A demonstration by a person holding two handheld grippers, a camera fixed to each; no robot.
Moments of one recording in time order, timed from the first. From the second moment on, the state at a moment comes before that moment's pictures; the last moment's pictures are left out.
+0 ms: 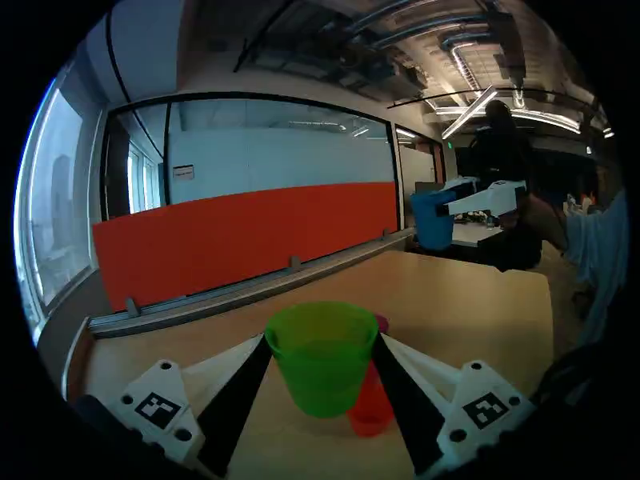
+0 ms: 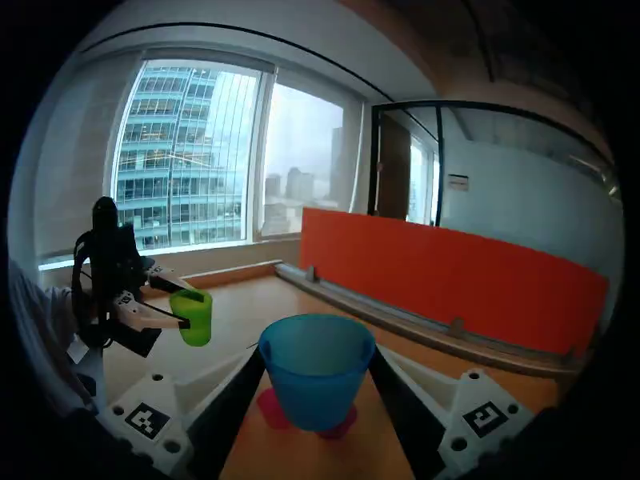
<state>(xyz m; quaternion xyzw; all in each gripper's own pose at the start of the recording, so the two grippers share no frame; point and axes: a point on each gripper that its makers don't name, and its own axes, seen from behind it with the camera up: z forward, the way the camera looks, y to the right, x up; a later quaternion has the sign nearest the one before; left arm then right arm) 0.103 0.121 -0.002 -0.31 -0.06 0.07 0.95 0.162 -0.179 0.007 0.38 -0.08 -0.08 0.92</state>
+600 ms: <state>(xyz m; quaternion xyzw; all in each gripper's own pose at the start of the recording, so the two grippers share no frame) 0.037 0.109 0.008 -0.31 -0.14 0.11 0.93 0.107 -0.176 0.001 0.40 -0.14 -0.07 0.90</state>
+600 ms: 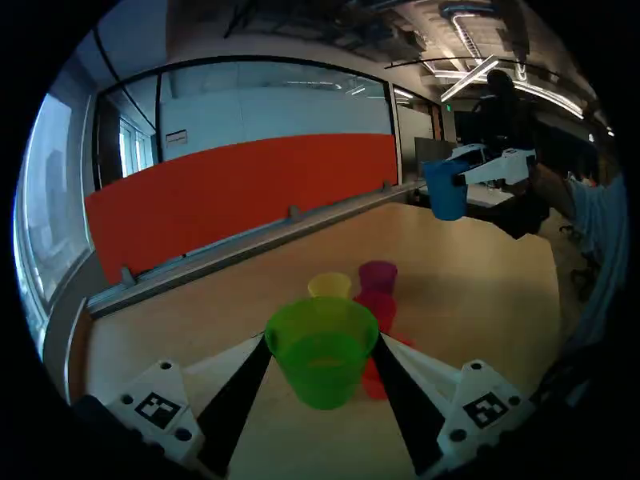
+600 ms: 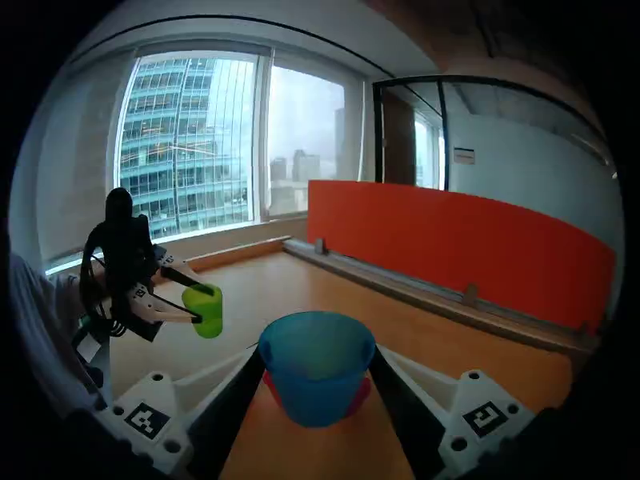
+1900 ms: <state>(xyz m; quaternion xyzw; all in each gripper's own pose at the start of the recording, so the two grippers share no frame) -0.066 0.098 0.010 -0.33 -0.27 0.16 0.89 0.015 -0.165 -0.006 0.40 -0.22 -0.10 0.88</state>
